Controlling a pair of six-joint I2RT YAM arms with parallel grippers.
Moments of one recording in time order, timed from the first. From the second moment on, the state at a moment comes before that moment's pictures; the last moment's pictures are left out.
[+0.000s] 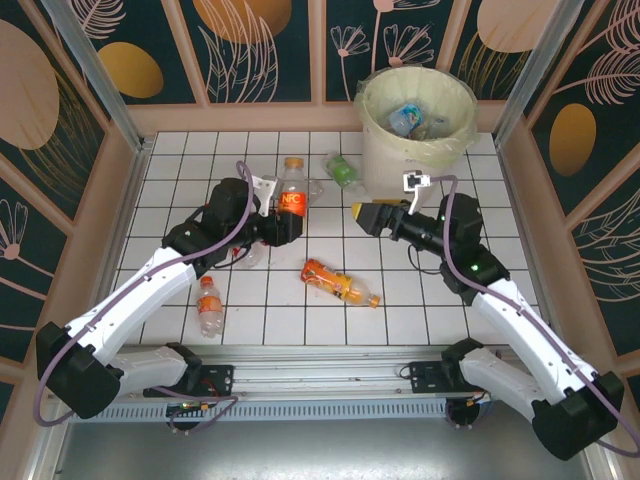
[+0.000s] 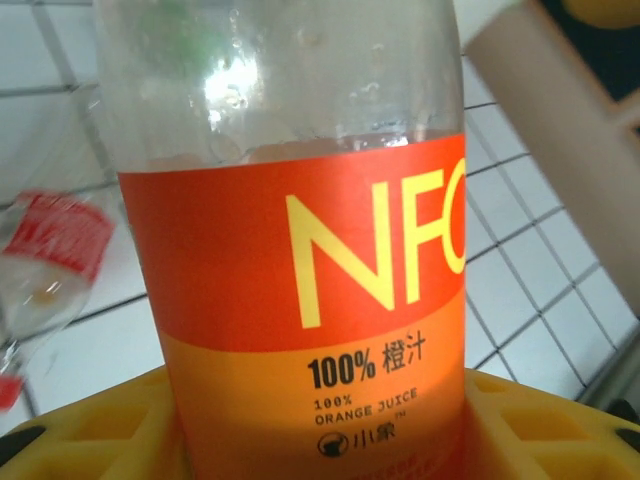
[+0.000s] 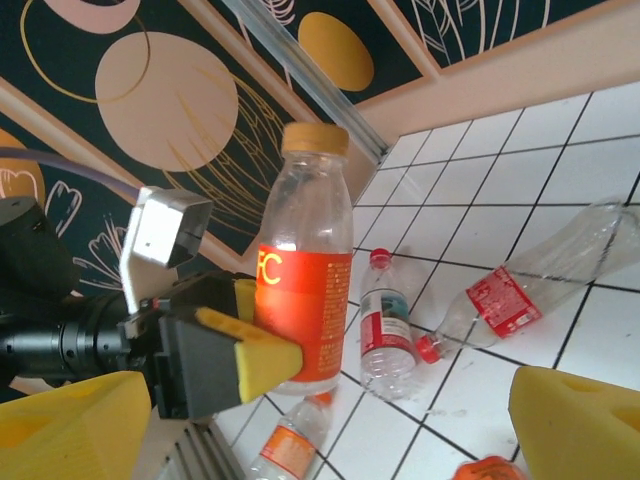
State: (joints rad) left arm -0.61 1.20 1.06 -0.42 0.27 -0.39; right arm 0.48 0.93 0.82 -0.01 -0.50 0.68
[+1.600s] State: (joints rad) left arm -0.62 1.18 1.00 -0.23 0.46 -0.22; right arm 0.60 1.33 1.09 0.08 -0.67 0.66
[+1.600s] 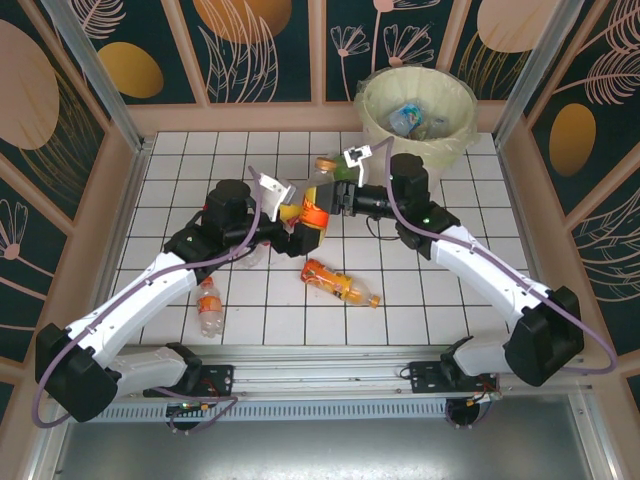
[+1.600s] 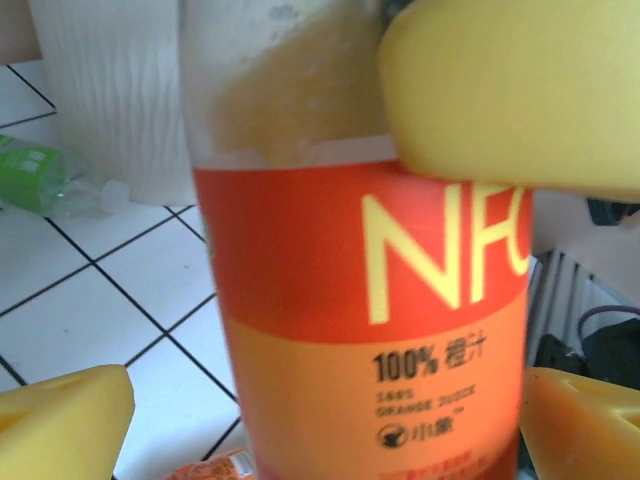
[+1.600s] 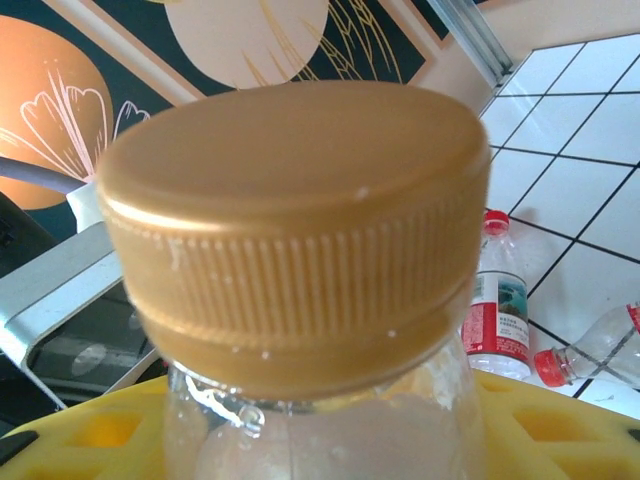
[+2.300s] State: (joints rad) left arm -0.62 0.83 0.74 -0.42 0.04 -0.47; right arm 0.33 1.21 1.19 -0.11 -0.32 0.34
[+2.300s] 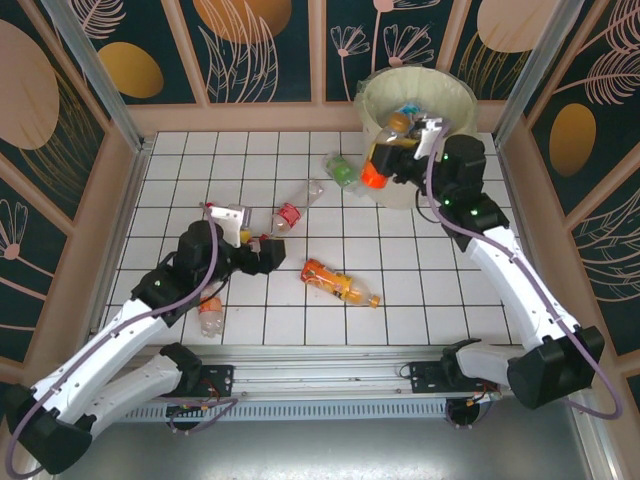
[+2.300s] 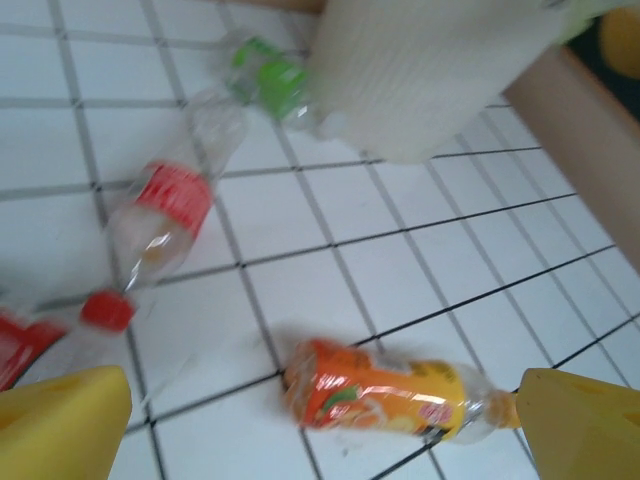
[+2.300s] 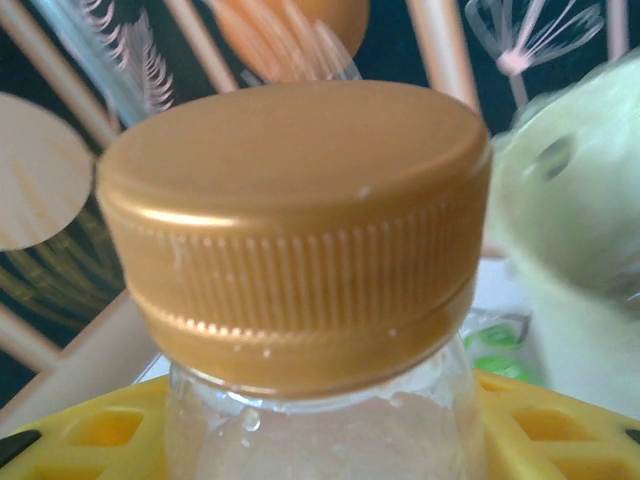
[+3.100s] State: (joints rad) left arm -0.62 0.76 0.70 -0.78 -0.17 -0.73; right arm 0.12 1.64 1.59 -0.13 -0.11 0.17
